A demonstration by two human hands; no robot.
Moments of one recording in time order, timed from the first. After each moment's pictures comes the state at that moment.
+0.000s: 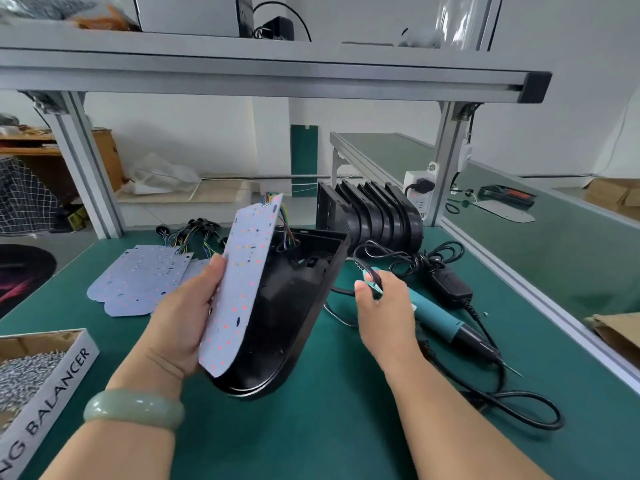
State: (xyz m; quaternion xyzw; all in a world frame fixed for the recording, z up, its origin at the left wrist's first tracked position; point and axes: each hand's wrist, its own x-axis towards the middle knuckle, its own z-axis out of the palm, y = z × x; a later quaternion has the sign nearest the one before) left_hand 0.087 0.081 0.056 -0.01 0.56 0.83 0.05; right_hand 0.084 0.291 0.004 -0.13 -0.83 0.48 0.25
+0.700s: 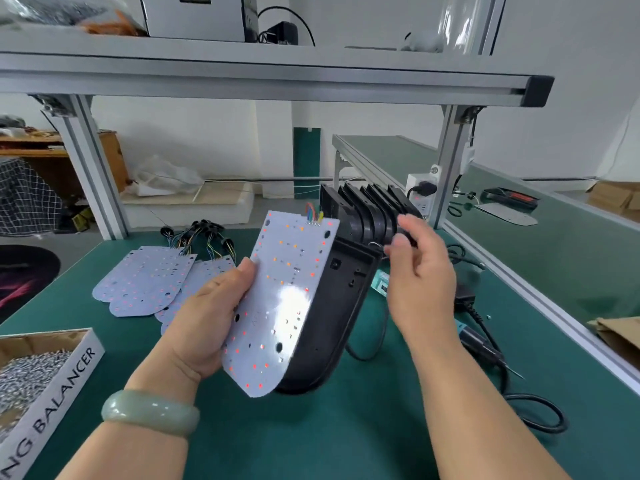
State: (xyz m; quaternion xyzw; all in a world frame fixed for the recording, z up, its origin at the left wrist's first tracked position) left_hand 0.088 0.090 0.051 0.11 0.58 0.80 0.09; right_hand 0.106 0.299 0.060 -0.02 -0.76 0.53 0.38
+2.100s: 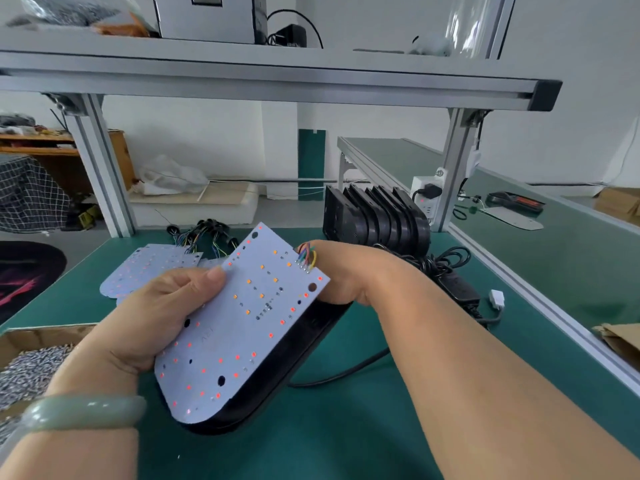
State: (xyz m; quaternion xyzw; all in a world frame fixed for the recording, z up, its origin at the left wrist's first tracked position) left_hand 0.095 0.034 0.065 0.15 0.69 0.70 0.08; right_hand 0.081 0.244 0.117 0.18 -0.93 0.29 -0.13
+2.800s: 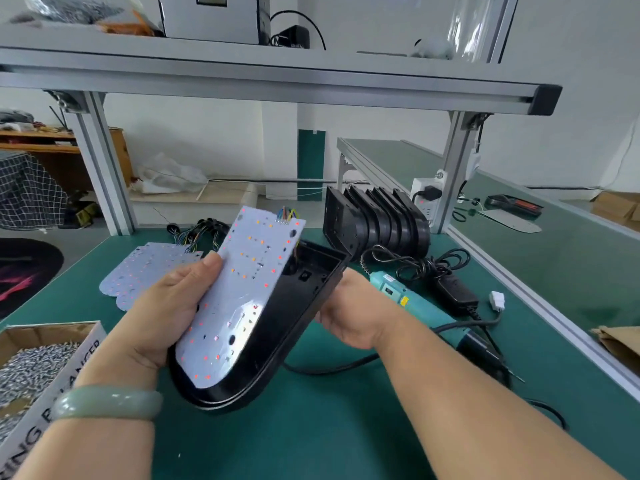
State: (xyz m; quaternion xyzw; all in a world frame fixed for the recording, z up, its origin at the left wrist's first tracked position) left_hand 0.086 0.044 0.055 0.09 0.67 0.74 0.03; right_hand 0.069 0.256 0.043 0.16 -0.60 0.77 -0.14
